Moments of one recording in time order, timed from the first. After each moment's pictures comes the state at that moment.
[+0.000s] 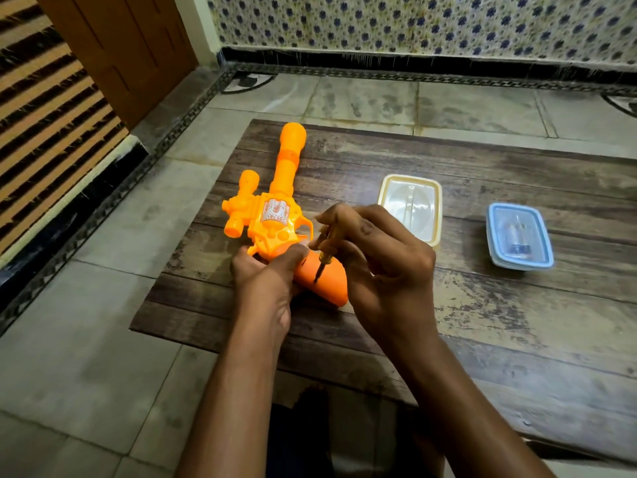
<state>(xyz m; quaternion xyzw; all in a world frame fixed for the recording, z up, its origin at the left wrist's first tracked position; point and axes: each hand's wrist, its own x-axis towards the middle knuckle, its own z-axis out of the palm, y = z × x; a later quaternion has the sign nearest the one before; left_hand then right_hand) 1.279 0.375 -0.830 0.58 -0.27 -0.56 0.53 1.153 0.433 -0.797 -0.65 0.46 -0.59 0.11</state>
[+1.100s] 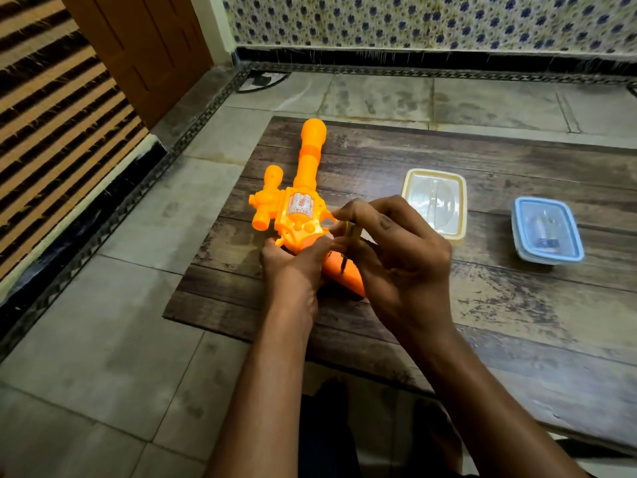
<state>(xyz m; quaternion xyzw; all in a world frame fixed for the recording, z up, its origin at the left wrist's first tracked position) 1.278 0.379 -0.817 0.60 -0.24 -0.55 0.53 1.169 0.432 -0.798 -0.65 0.44 -0.61 0.11</state>
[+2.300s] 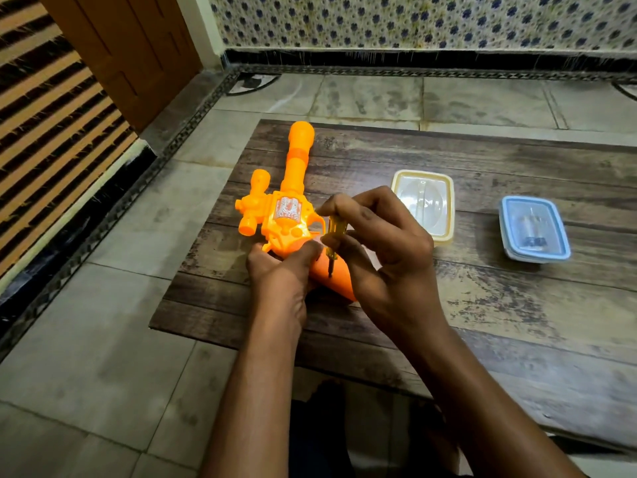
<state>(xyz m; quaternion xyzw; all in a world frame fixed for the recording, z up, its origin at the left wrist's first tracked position) 1.278 0.381 -0.812 0.60 -0.27 -0.55 0.51 1.163 0.428 -0.790 -0.66 0.46 -0.58 0.13</state>
